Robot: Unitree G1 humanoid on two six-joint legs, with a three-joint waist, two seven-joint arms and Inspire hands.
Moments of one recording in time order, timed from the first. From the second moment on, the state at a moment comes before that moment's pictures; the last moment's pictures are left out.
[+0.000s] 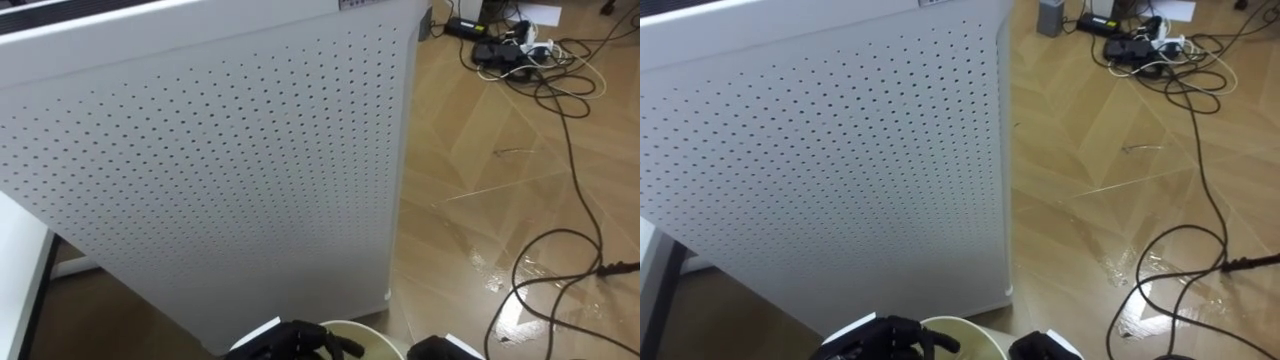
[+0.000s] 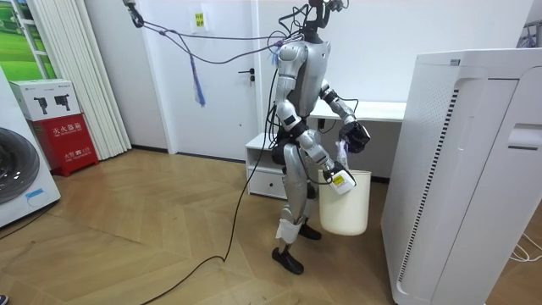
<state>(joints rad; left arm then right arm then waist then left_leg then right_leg) -0.01 0.34 -0.32 0.39 -0.31 -0.09 -0.60 -0.11 -0.35 0.33 0.70 0.08 -0.01 0.25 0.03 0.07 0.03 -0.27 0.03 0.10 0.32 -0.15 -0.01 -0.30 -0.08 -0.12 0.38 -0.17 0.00</state>
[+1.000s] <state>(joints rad) 0.01 0.35 -0.29 0.39 -0.31 -0.09 -0.60 -0.08 -0.38 0.32 0.71 0.08 -0.01 0.25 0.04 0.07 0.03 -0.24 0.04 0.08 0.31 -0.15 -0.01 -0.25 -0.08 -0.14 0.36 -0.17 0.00</state>
